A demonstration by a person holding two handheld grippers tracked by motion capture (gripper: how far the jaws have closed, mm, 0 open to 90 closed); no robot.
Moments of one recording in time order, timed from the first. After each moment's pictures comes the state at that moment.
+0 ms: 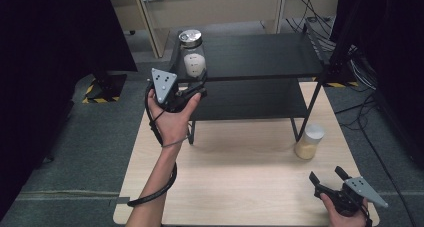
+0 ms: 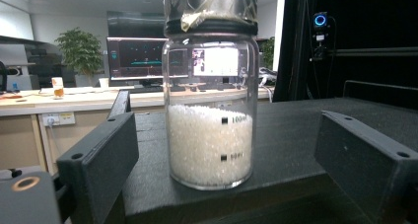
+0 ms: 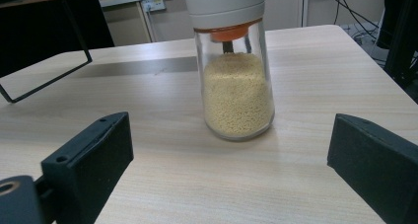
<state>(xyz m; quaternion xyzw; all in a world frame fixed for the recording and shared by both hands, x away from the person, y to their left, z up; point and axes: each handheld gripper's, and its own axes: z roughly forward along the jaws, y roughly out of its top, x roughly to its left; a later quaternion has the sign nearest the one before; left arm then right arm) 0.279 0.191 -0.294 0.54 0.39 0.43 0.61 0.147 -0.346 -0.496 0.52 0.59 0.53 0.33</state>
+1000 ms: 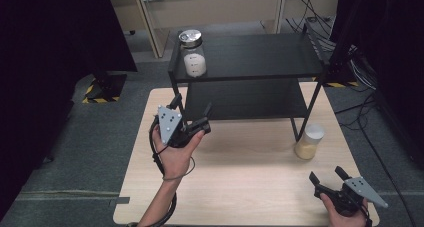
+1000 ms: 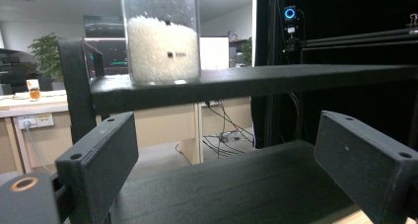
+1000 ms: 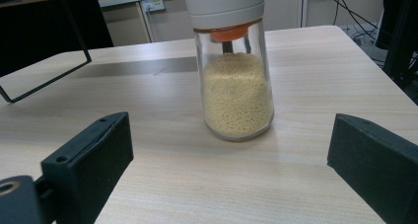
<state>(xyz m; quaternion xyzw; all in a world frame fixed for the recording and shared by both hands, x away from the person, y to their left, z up) 0.234 0.200 -0.357 0.56 0.35 0.41 0.63 0.147 -0.346 -0.496 0.52 0.59 0.53 0.33</state>
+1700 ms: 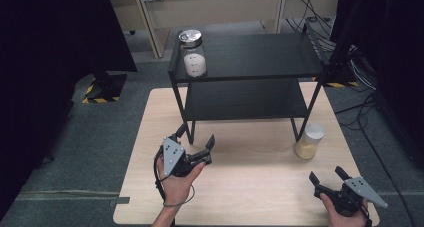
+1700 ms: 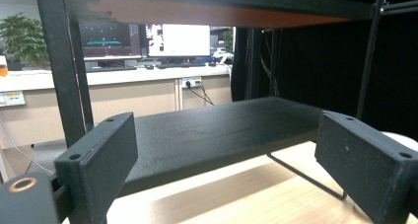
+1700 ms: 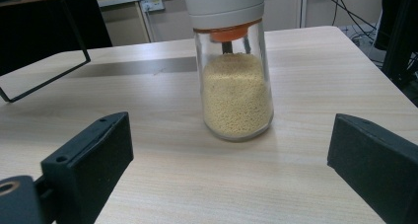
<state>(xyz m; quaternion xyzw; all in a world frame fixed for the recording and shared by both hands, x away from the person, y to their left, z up) 0.207 0.215 -0.426 0.58 0.34 0.38 0.64 0.146 -0.345 -0.496 0.52 0.59 0.52 0.33</state>
